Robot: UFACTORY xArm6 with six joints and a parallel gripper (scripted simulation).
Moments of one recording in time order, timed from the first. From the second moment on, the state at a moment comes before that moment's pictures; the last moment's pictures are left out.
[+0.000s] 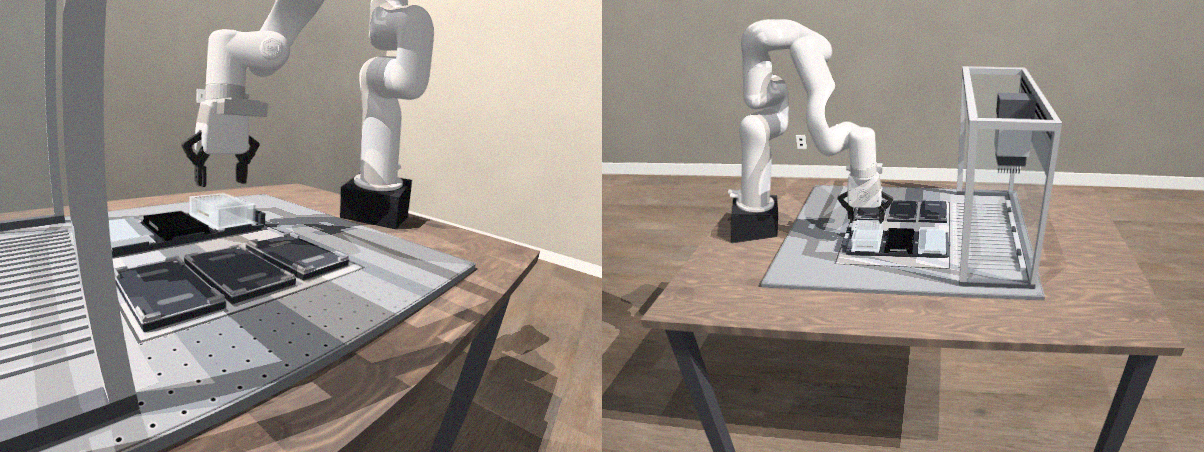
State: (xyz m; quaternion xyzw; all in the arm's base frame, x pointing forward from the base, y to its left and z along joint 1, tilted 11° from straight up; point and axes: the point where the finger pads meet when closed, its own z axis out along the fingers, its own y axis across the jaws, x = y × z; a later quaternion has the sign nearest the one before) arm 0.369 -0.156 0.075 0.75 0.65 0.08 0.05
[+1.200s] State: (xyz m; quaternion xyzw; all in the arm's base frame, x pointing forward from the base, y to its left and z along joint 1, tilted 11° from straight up) arm 0.360 -0.158 0.128 0.75 0.65 0.08 0.05
